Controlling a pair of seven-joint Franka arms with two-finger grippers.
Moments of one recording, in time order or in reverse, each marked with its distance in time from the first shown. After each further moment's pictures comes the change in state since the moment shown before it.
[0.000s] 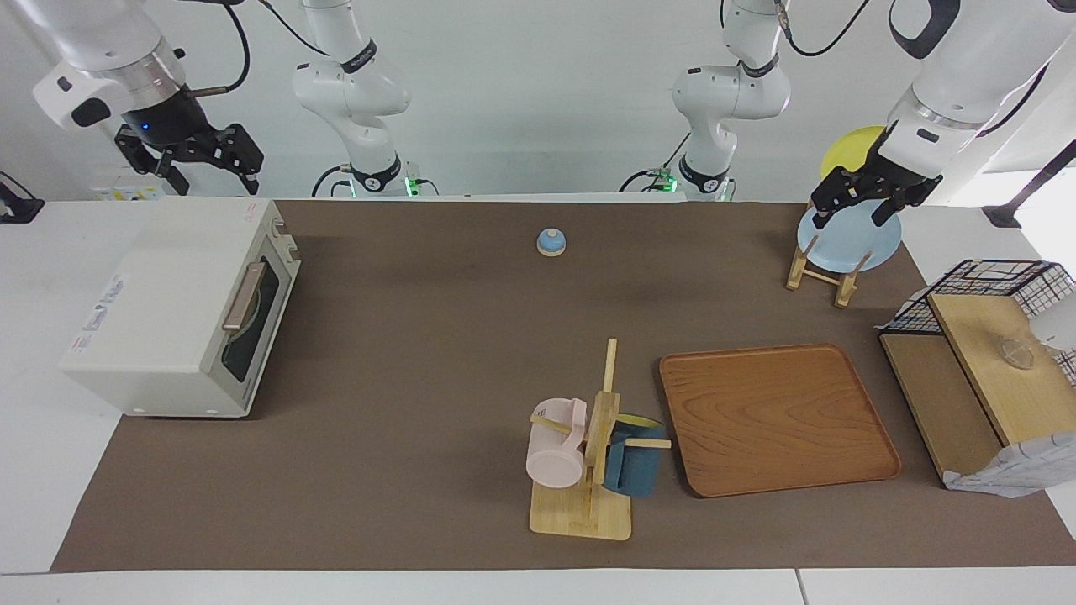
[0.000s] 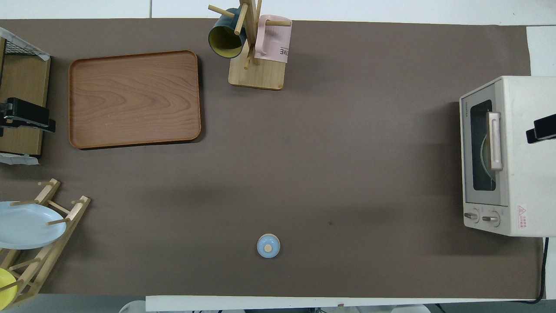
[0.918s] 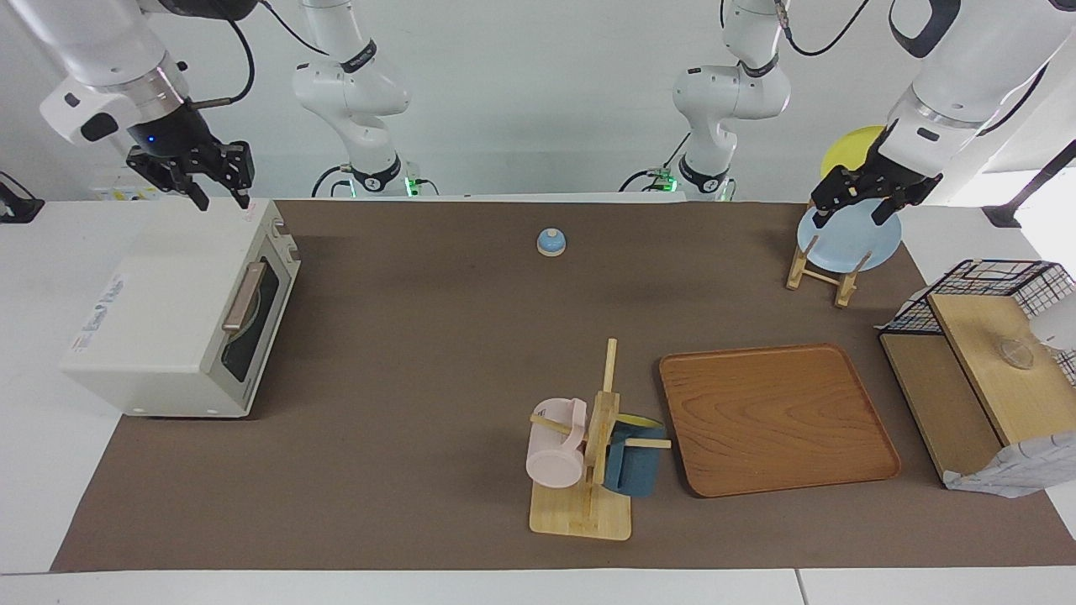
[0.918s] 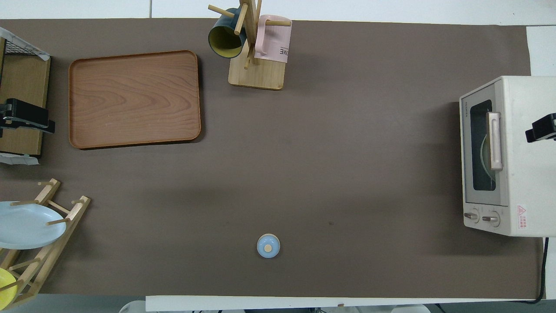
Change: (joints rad) left arm 0.001 -0.002 0.000 0.000 0.000 -0.006 0.000; right arm -0.002 -0.007 -0.003 -0.116 0.000 0.134 -0.055
